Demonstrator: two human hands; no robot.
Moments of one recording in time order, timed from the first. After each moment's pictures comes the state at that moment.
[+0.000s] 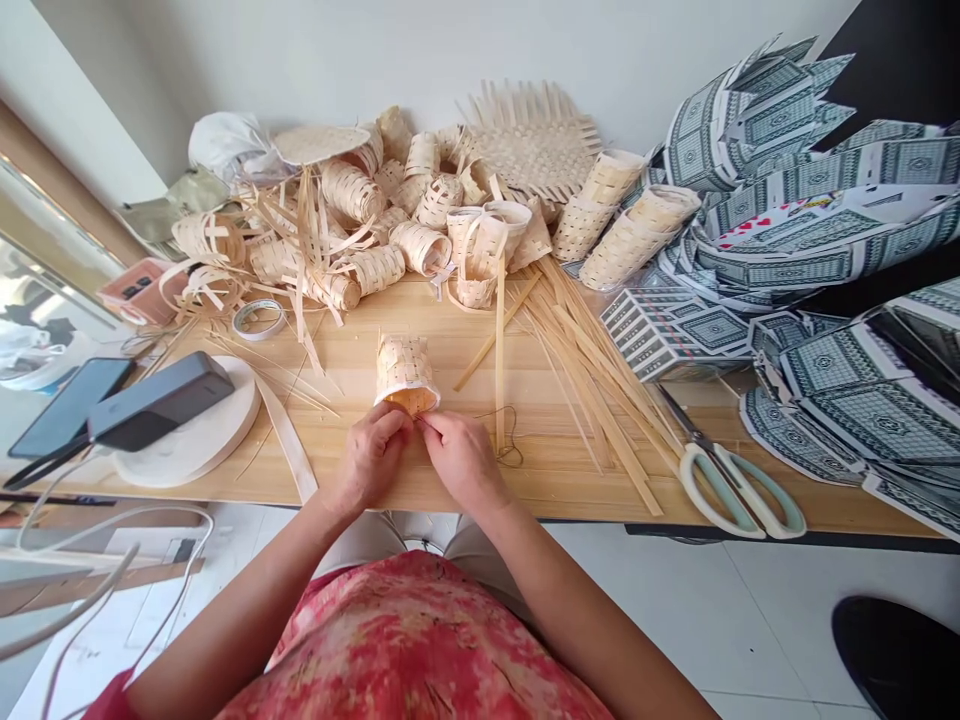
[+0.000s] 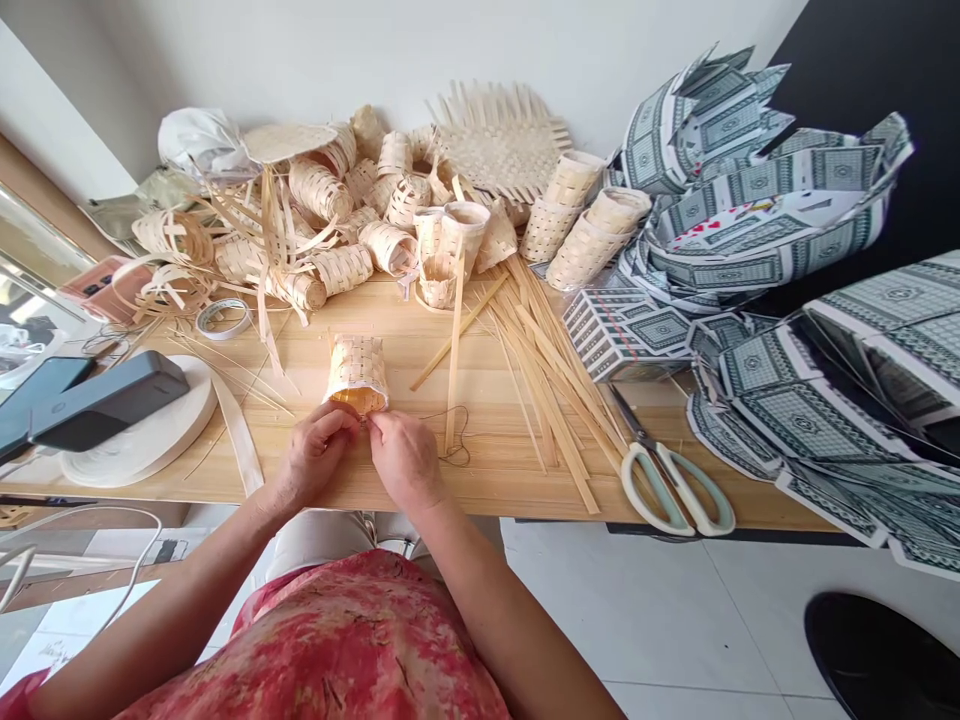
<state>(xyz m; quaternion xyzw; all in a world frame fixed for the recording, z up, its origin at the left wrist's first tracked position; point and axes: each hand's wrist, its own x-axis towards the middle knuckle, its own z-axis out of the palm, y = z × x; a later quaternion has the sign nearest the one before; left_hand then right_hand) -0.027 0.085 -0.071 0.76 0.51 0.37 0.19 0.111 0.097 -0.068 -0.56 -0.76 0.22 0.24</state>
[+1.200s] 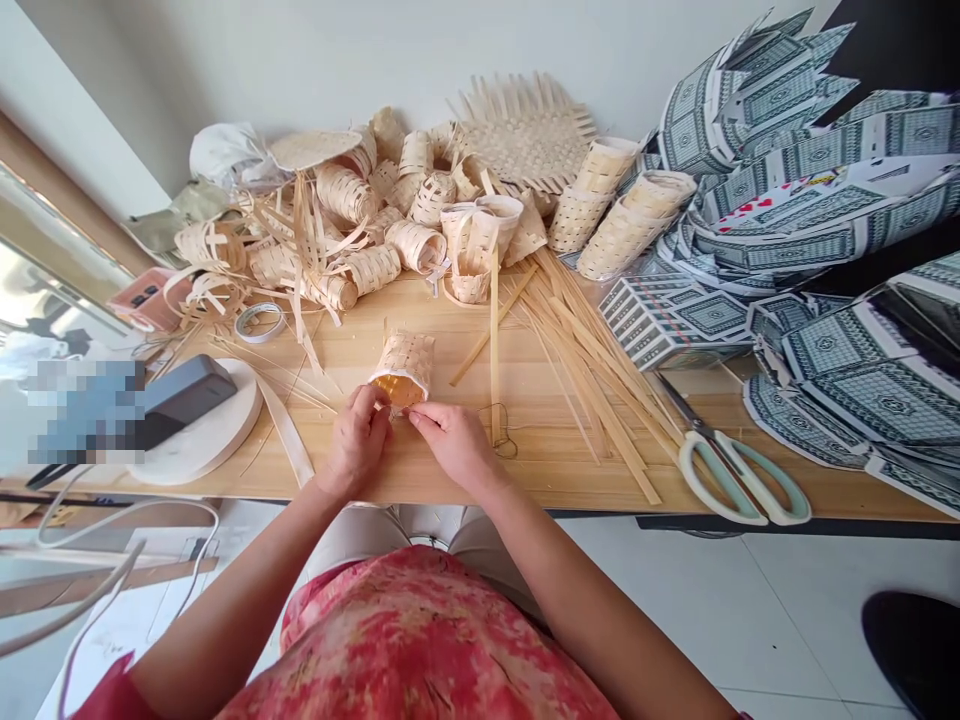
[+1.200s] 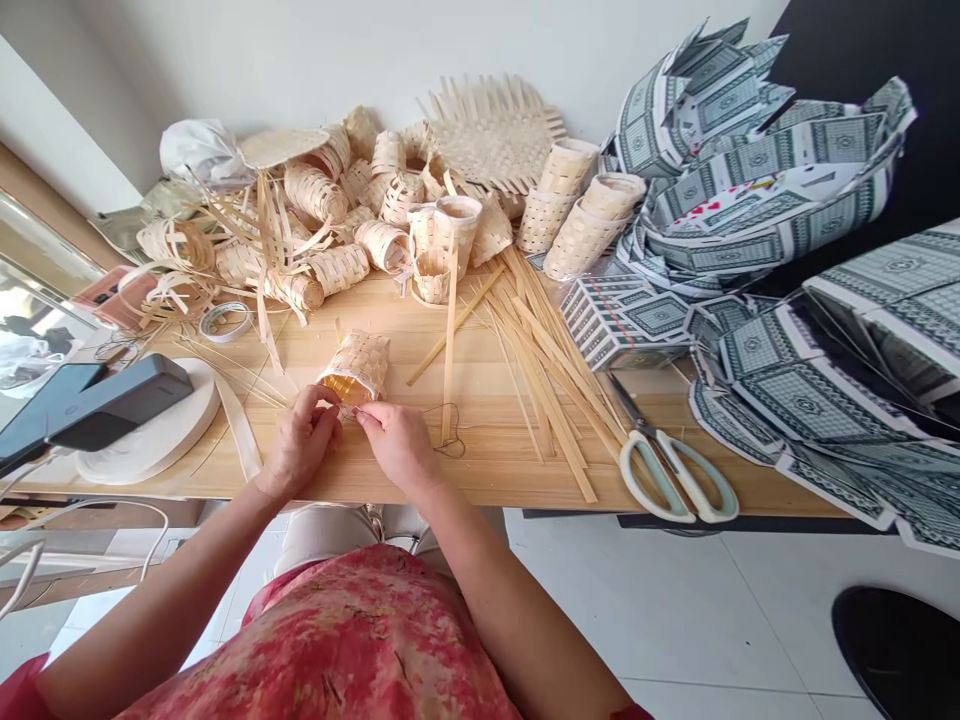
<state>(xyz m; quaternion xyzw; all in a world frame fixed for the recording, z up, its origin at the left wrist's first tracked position) -0.034 0.094 -0.077 0.71 0.56 0.39 0.16 0.114 0.102 -0.065 -0.53 -0.73 0.34 0.26</state>
